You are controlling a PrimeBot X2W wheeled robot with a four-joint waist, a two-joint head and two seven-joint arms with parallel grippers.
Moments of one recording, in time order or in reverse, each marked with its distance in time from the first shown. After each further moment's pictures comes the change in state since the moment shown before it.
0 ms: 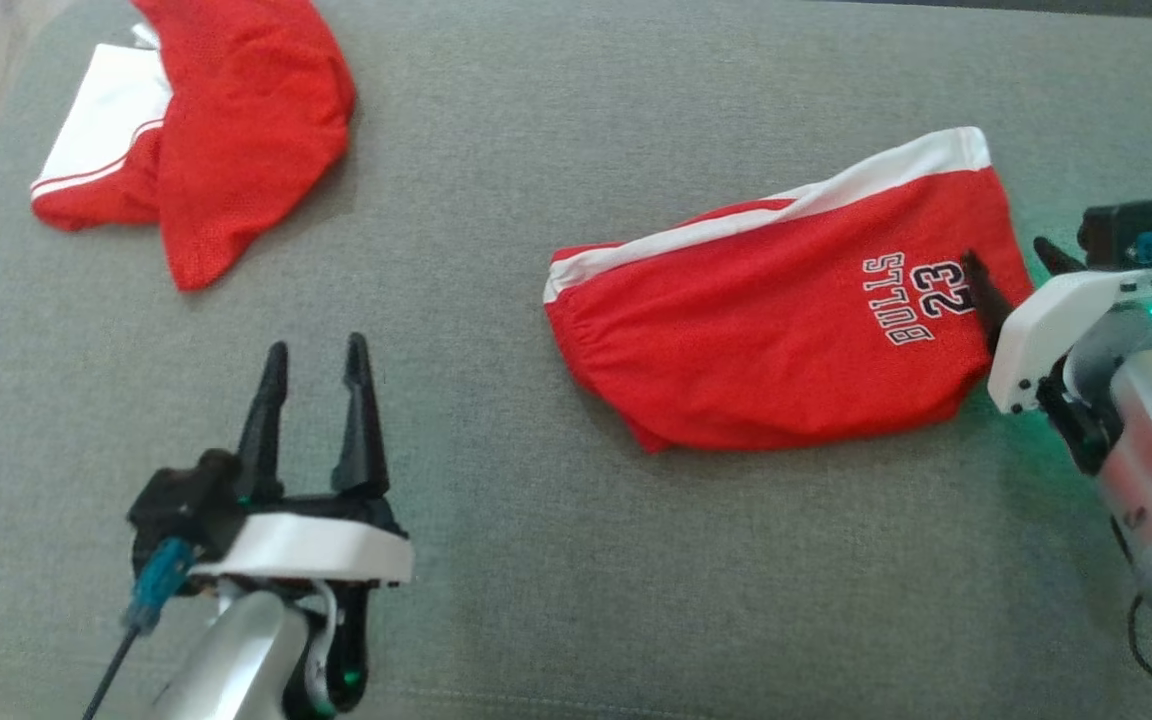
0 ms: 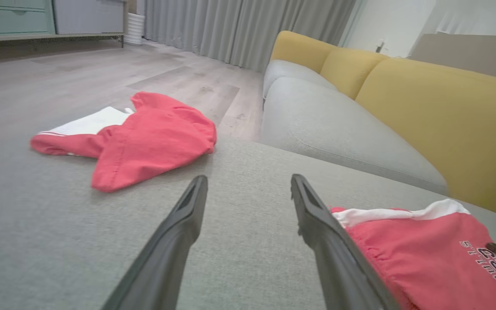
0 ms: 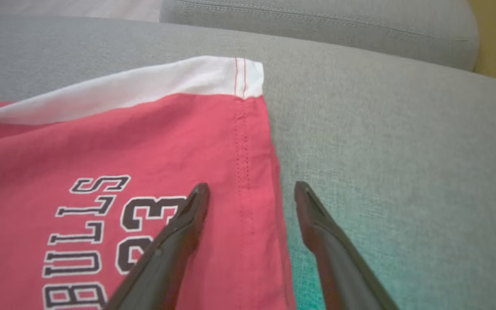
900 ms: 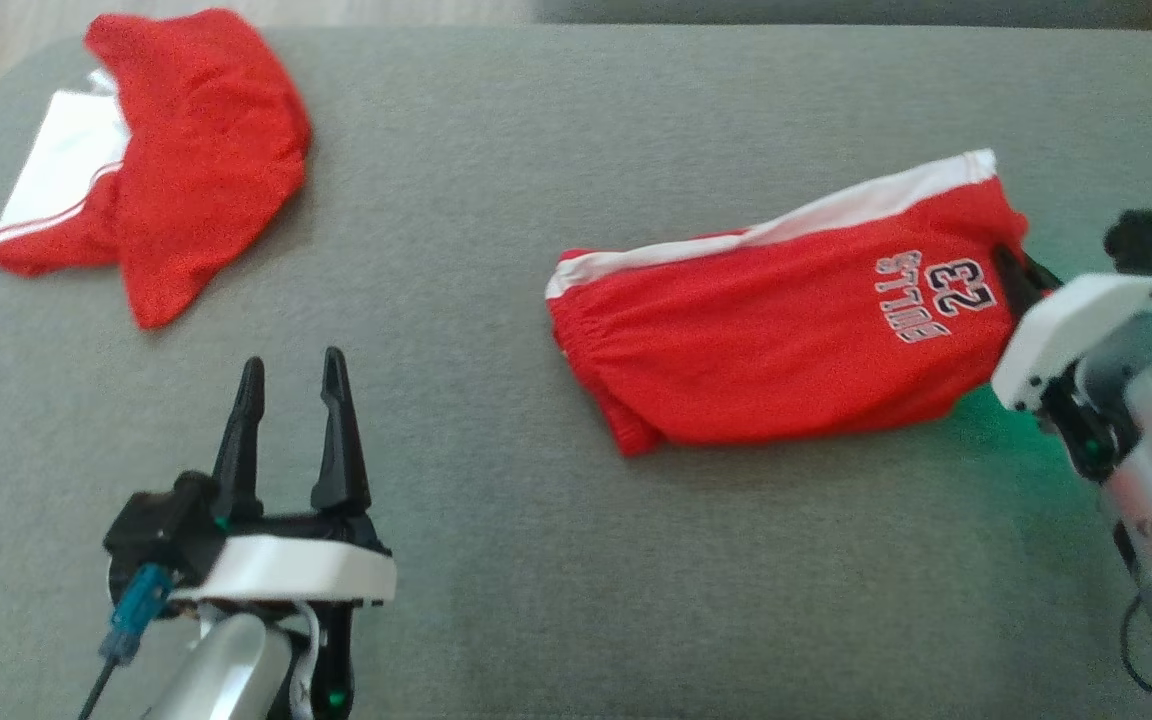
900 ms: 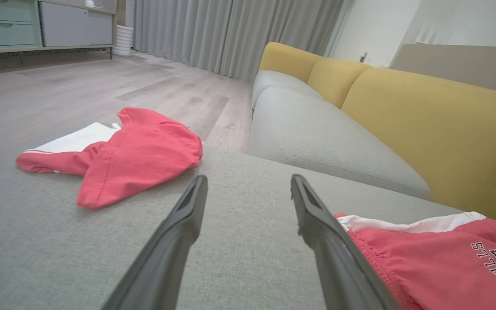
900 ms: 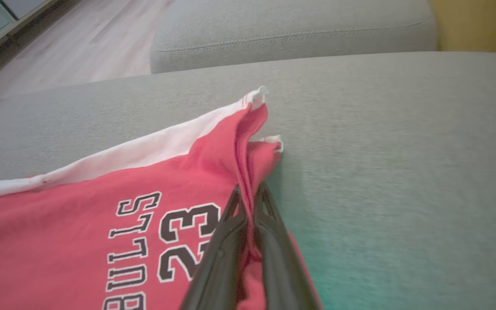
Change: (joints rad) left arm 0.058 0.037 0.022 -0.079 0.003 0.041 0.000; right arm 0.050 -0.015 -0.005 -0.089 0.216 0.000 0.030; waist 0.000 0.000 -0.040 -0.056
